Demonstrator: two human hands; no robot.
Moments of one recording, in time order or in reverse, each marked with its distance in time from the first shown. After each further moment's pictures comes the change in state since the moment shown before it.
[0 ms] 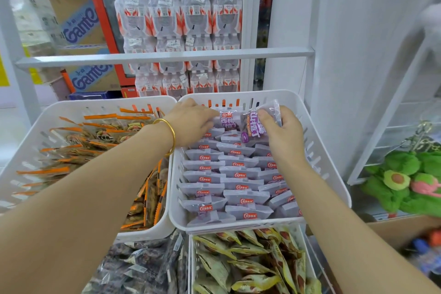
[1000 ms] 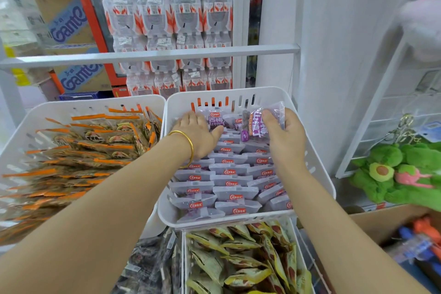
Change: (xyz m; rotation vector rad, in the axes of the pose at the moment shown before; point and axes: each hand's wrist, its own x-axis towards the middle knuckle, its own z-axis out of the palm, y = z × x) left_hand 0.004 0.040 0.028 -0.091 -0.275 -0.321; right_hand -0.013 -0.001 -0.016 0.018 0.137 0.102
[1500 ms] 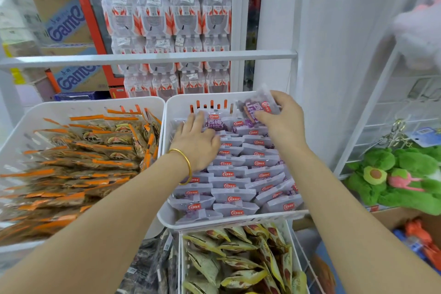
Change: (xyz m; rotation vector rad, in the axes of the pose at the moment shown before) left_hand -0.016 0.002 0.010 -0.137 0.168 0.136; right_hand 0.023 -0.029 -0.003 -0.183 -0.143 -0.123
